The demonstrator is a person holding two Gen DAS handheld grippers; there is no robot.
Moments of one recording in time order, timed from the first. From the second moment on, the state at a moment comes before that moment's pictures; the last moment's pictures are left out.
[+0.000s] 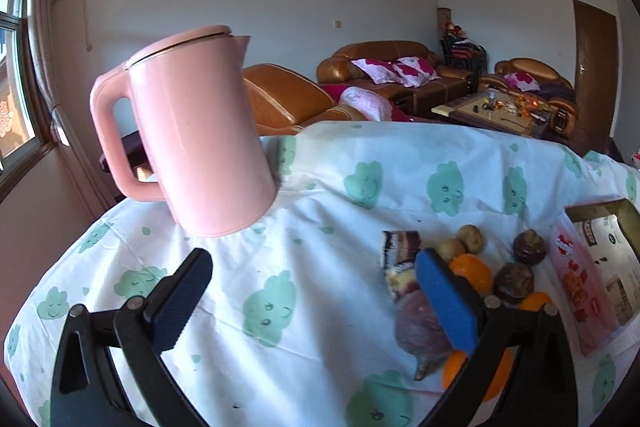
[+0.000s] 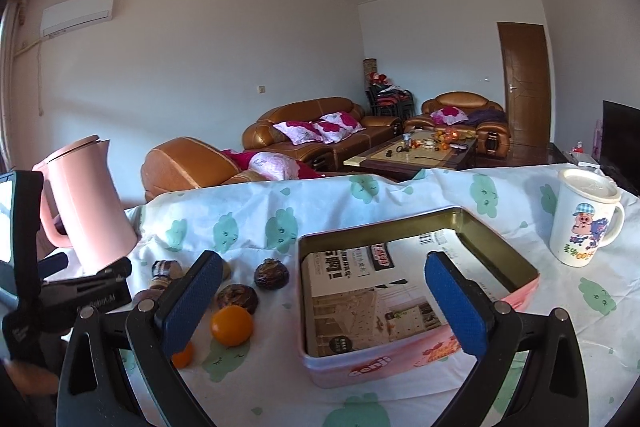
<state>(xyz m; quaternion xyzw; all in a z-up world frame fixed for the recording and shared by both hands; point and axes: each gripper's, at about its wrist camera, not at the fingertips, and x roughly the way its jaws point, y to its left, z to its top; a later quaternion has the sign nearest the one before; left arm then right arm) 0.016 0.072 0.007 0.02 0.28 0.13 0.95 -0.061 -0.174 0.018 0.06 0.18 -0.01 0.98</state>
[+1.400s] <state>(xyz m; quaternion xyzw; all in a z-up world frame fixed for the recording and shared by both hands) 0.038 0.029 -0.031 -0.03 0.40 -0.13 0.90 -0.032 -0.194 0.024 0.06 0.26 0.08 0.96</state>
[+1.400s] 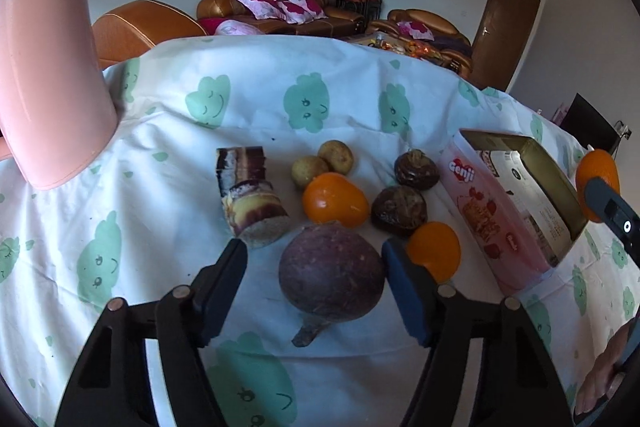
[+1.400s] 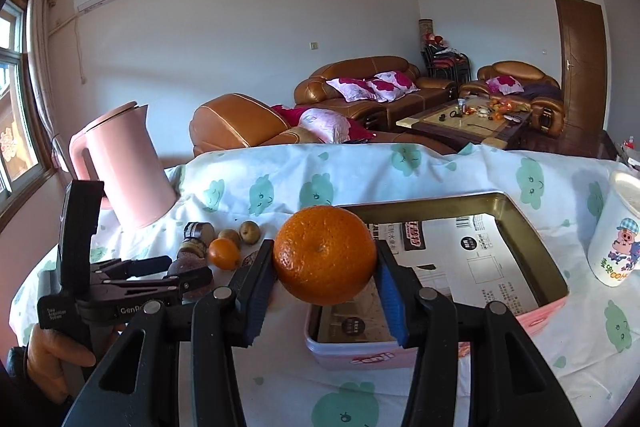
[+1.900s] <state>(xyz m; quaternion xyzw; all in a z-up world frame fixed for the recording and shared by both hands) 0.023 0.035 -0.014 -0.02 0.34 -0.15 0.93 -0.038 -0.221 0.018 0.08 0.26 0.04 0.96</state>
